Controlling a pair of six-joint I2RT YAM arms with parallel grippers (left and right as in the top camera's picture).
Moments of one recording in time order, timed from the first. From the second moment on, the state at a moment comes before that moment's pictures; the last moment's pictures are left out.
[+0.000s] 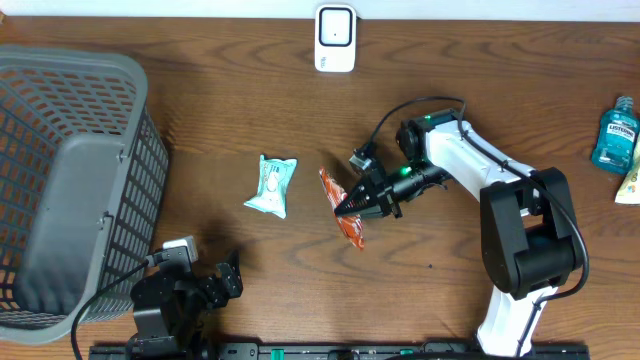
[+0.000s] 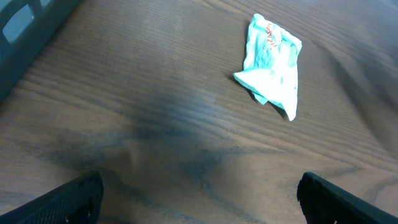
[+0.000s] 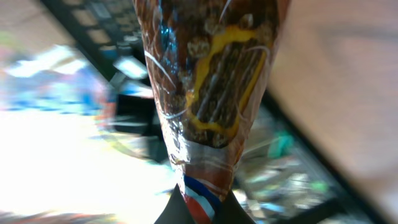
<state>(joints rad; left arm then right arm) 0.09 0.01 0.21 -0.88 0.22 -0.25 0.32 2.01 1.32 -1.36 -1.34 -0.12</state>
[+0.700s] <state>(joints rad) 0.09 0.01 0.21 -0.88 0.22 -0.25 0.32 2.01 1.32 -1.35 -1.51 -0.02</state>
